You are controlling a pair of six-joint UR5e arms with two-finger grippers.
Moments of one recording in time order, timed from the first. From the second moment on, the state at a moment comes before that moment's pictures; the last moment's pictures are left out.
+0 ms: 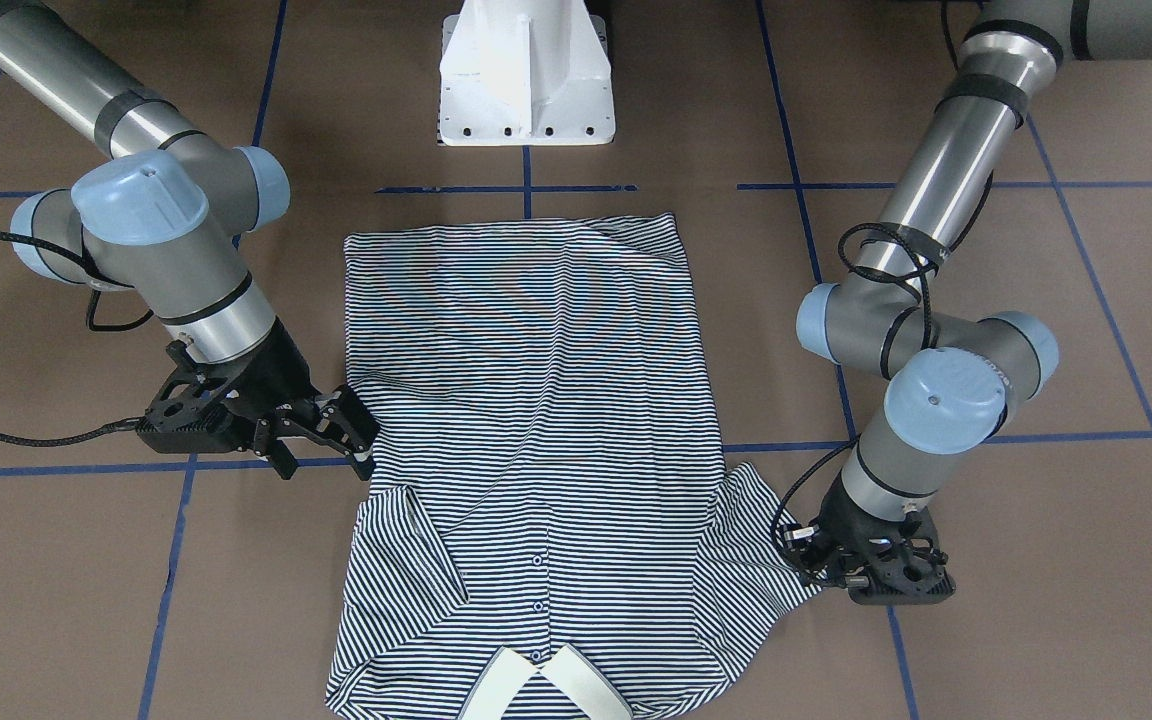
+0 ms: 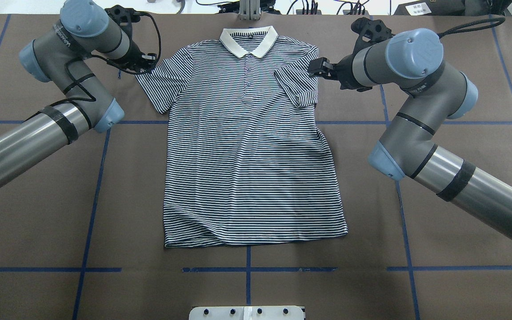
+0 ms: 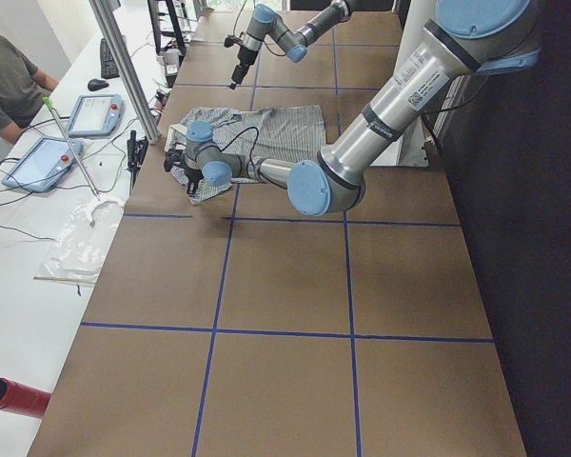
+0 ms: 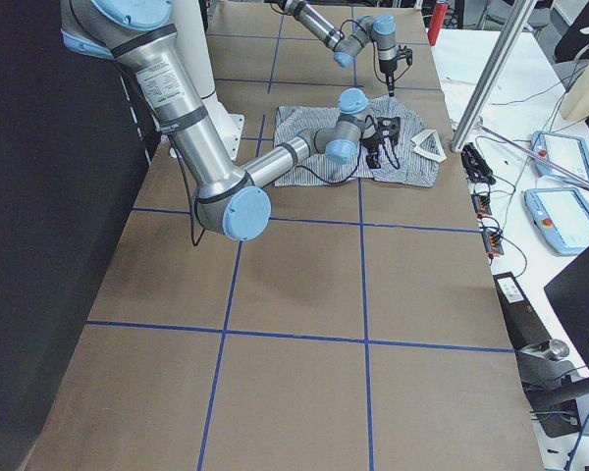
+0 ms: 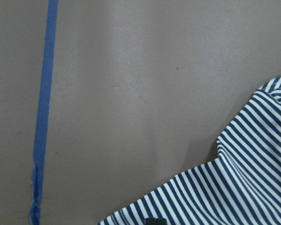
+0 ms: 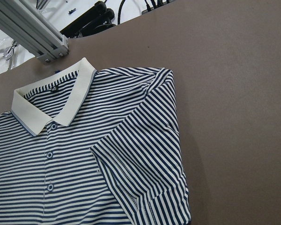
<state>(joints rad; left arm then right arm) -0.92 -2.37 -0.88 -2.29 -1.94 -0.93 0.80 -1.02 1.48 -0.93 1.82 1.36</state>
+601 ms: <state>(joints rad) -0.90 -2.37 -0.85 -2.33 -1.93 -0.93 0.79 -1.02 1.47 -0.93 1.82 1.36</state>
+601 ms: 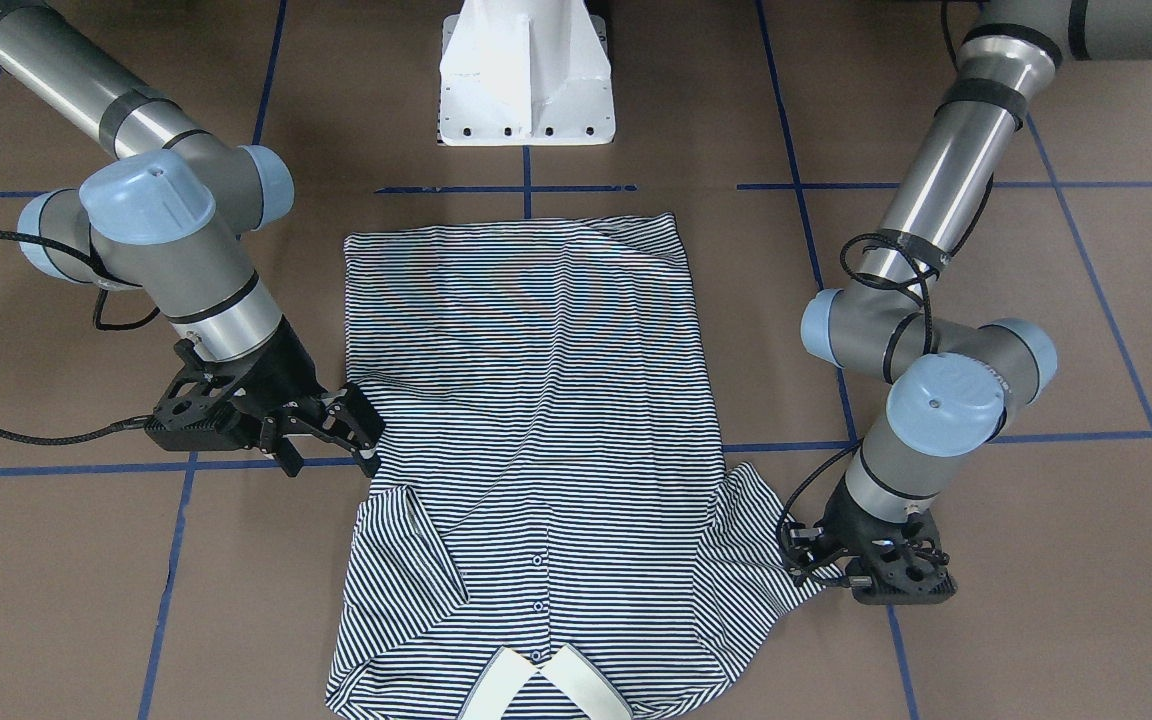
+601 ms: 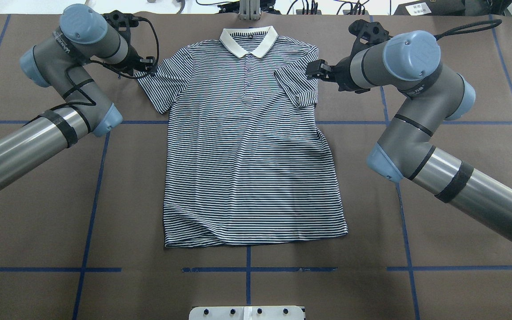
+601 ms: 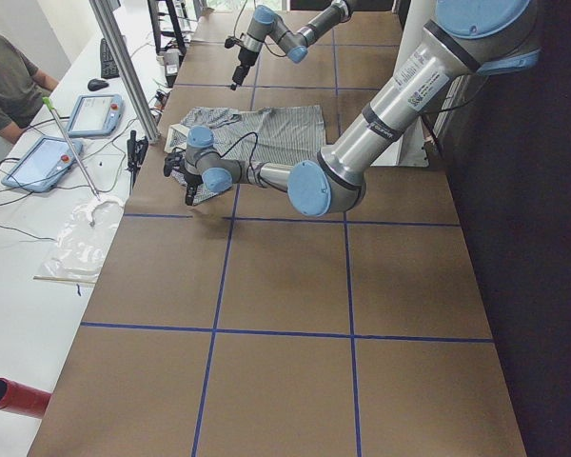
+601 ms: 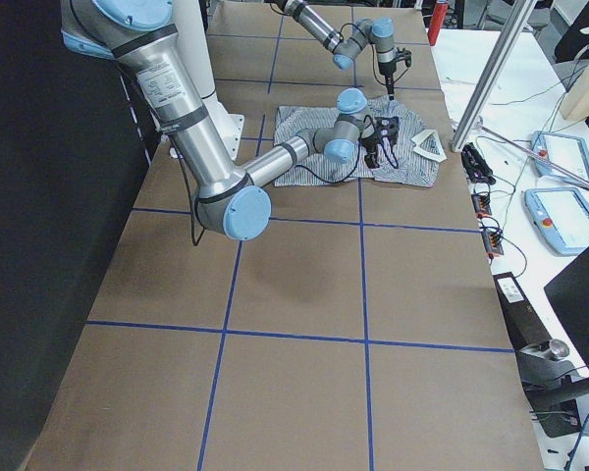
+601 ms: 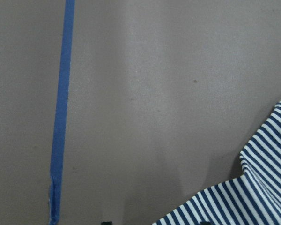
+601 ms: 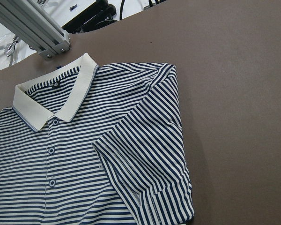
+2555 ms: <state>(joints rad) -0.91 -2.35 -0.91 -2.29 -1.84 -0.89 0.76 -1.01 1.47 -0.93 1.81 1.41</state>
